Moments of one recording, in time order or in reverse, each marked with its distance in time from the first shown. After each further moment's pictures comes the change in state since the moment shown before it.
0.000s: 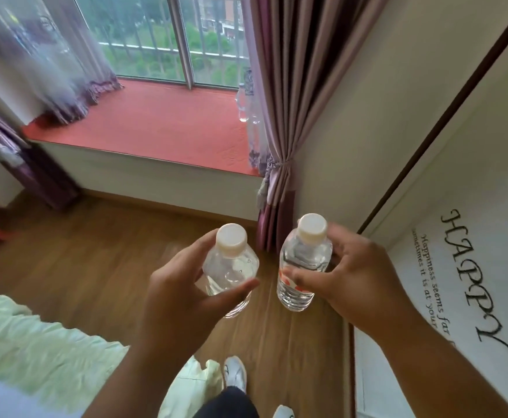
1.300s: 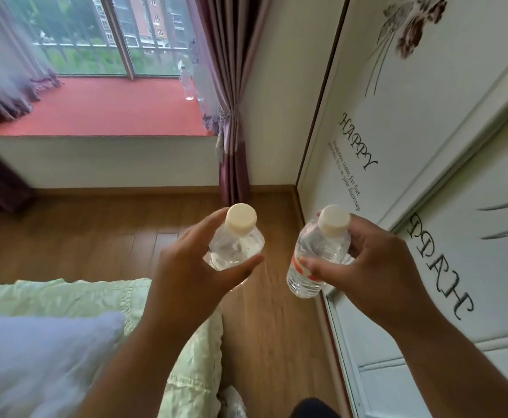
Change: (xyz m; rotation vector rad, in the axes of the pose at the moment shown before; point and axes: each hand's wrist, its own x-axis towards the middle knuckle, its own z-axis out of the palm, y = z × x) left_hand -0.363 0.062 -0.137 -0.135 -0.136 0.250; right_hand -0.463 -0.115 0.064 -0.121 0.289 0.111
